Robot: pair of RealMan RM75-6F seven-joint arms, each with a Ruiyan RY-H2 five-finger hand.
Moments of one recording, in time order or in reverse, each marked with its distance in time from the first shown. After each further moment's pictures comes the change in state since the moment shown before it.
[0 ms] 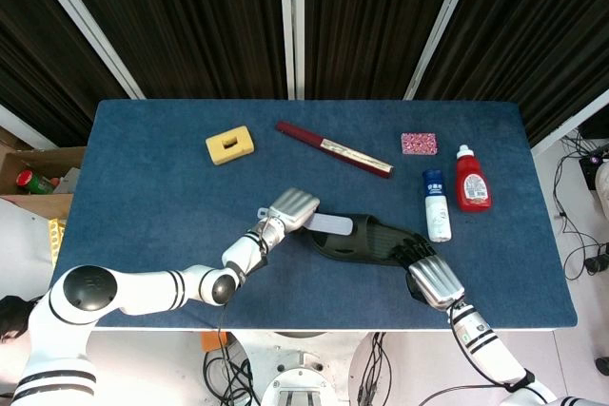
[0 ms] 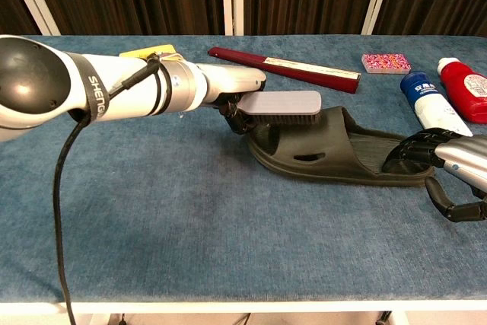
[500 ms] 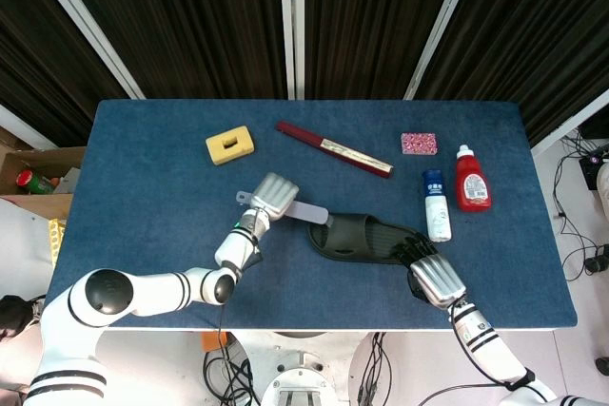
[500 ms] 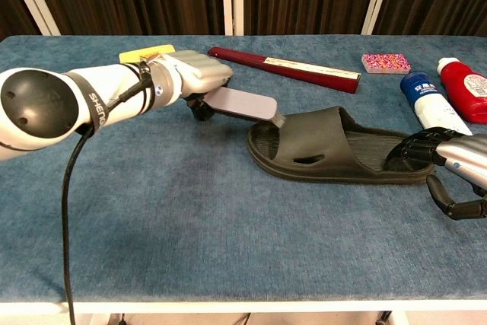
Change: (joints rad) left arm -0.012 -0.052 0.107 0.135 -0.144 0.193 0.313; right arm 0.002 -0.001 0.003 0.004 0.008 0.001 0.004
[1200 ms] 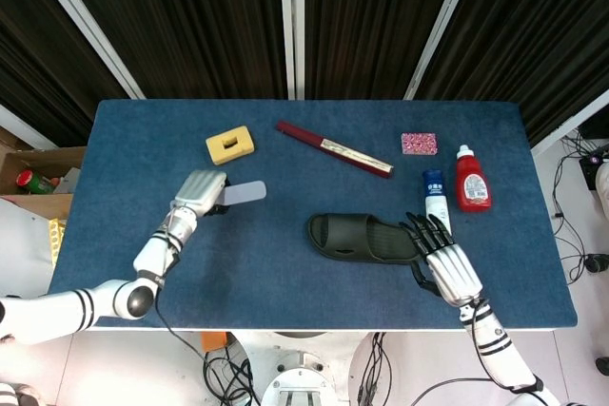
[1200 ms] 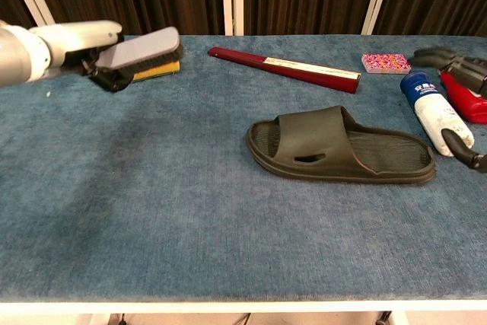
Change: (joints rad) left arm 0.396 0.376 -0.070 -0.380 0.366 0.016 -0.532; right arm -0.062 -0.026 0.030 0.066 -0.147 0.366 0.188
